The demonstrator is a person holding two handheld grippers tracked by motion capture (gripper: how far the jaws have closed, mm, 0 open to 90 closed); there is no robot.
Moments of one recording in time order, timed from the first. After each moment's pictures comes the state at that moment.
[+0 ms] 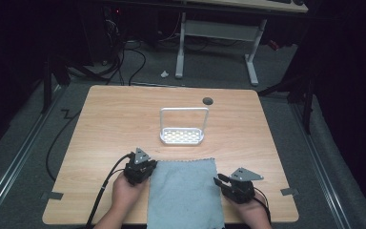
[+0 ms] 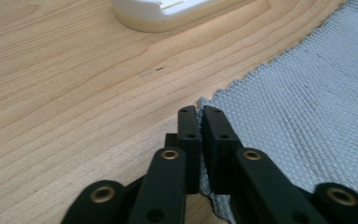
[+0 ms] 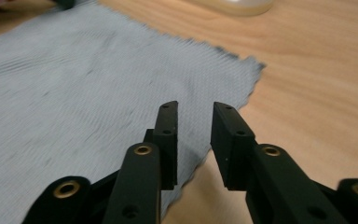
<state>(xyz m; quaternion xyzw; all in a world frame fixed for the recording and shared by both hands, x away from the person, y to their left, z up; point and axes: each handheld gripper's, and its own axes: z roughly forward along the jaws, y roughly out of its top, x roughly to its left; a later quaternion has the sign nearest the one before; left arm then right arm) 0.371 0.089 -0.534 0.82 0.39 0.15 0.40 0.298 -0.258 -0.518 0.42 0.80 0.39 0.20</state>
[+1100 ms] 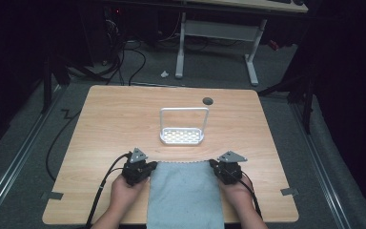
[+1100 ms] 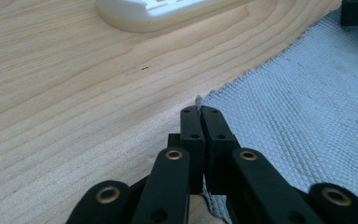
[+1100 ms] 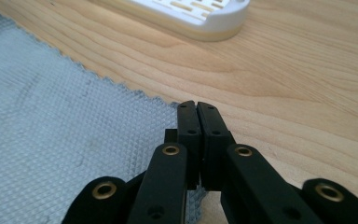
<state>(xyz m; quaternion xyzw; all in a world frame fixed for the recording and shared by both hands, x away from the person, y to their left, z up) 0.370 0.098 -0.533 0.81 0.38 0.10 0.43 0.345 -0.237 -0.523 0.45 0.78 0.36 0.23</state>
